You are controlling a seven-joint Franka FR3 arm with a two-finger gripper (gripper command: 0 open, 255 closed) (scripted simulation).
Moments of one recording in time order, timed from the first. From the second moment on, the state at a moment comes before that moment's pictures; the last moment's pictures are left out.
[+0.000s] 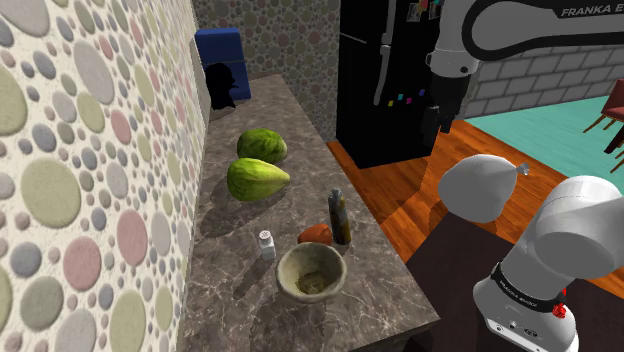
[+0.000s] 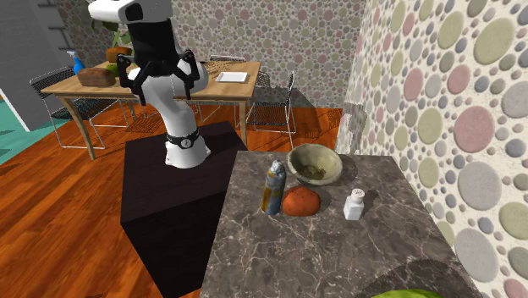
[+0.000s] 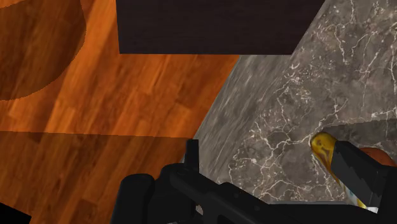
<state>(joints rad) 0.00 -0.77 -0.05 -2.45 -0.07 1.64 -0.01</state>
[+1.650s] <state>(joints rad) 0.15 -0.12 0.27 -2.23 0.04 2.08 0.38</state>
